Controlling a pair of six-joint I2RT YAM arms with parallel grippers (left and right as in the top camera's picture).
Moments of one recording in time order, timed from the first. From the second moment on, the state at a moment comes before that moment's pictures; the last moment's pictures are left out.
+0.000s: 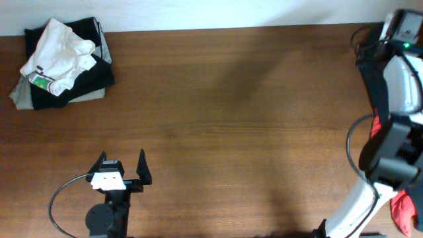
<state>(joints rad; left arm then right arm) 0.03 0.02 0.01 -0.08 0.03 -0.07 -0.37 2.17 1.89 -0.64 0.26 -0.18</state>
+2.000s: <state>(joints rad) 0.03 0.02 0.01 -0.08 0.03 -0.07 -0.33 1.90 1.97 -0.67 0.42 0.02</state>
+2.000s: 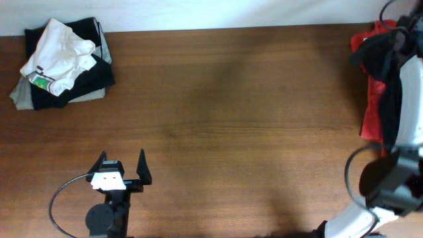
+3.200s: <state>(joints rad) 0.03 0.02 0.01 -0.08 0.03 -0.07 0.18 1.91 1.98 -1.07 -0.03 0.08</state>
